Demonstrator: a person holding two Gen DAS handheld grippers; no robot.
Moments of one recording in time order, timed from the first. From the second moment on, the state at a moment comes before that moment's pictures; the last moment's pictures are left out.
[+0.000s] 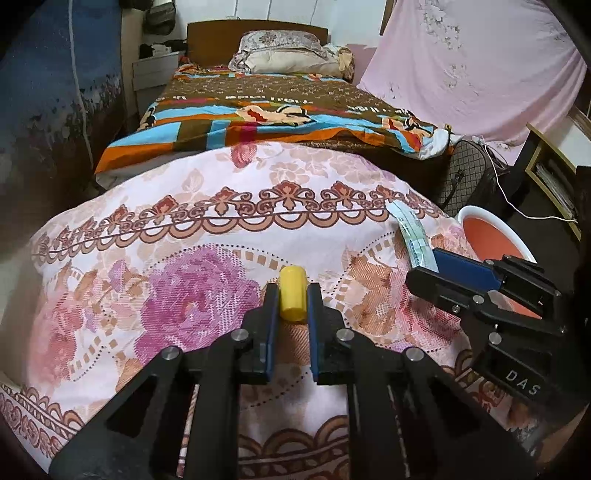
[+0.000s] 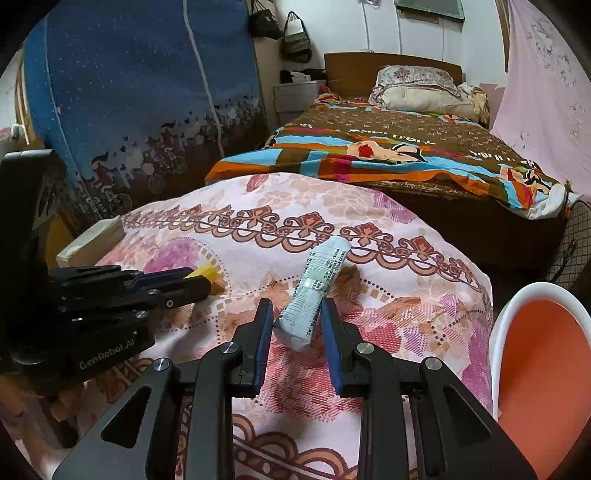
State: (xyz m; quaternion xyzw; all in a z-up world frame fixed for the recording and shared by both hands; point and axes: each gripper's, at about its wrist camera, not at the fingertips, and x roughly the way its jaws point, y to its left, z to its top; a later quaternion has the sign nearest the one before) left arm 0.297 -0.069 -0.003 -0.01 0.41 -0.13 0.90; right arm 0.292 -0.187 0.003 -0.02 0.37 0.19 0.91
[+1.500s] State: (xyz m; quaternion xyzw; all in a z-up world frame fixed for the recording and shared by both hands) left arm 0.186 -0.138 0.114 0.06 0.06 -0.19 0.98; right arm 0.175 -0.296 0.096 0.05 -0.02 0.11 0.99
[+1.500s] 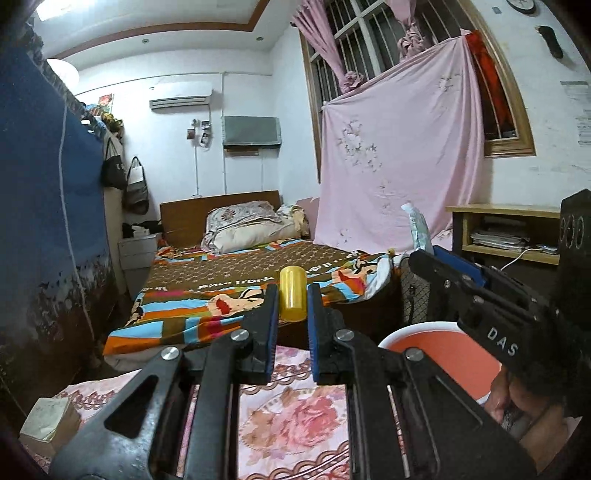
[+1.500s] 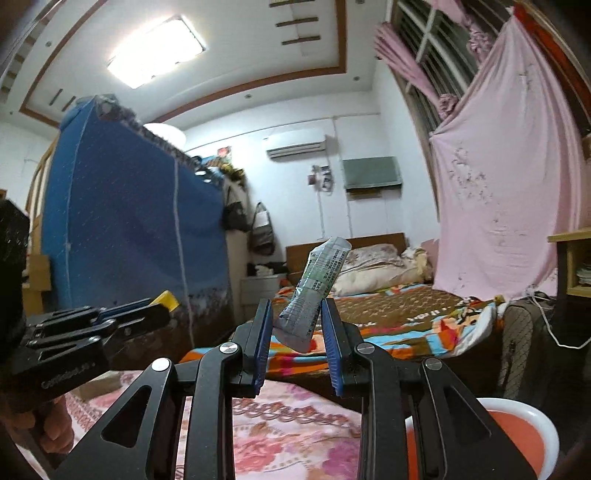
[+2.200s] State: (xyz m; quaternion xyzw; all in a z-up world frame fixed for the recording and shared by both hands) left arm 0.195 -0.204 0.108 0.04 0.10 -0.29 0.95; right arm 0.180 -0.347 0.091 0.10 0.01 0.01 0.99
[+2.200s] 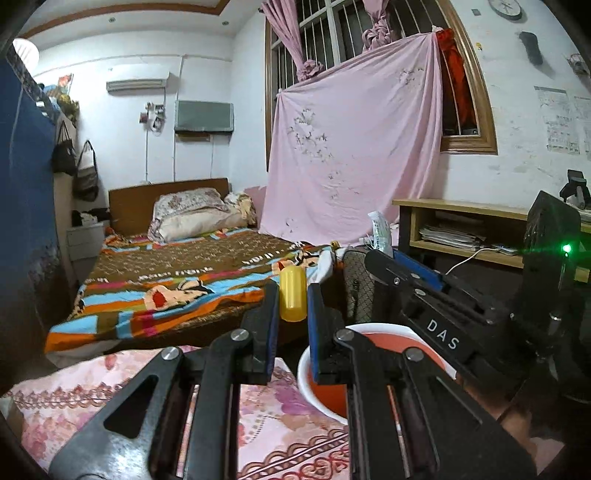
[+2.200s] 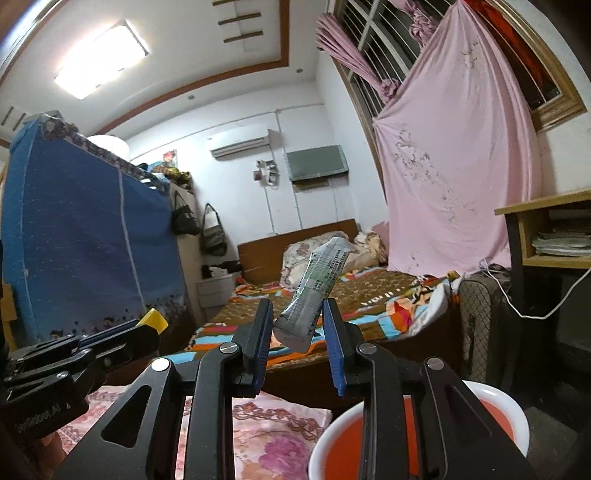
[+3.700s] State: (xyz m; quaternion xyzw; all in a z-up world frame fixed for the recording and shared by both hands) left arm 0.250 -0.268 0.053 0.00 0.30 -0.36 0.89; right arm 0.200 -0.400 0.063 0.18 0.12 -0.08 0.97
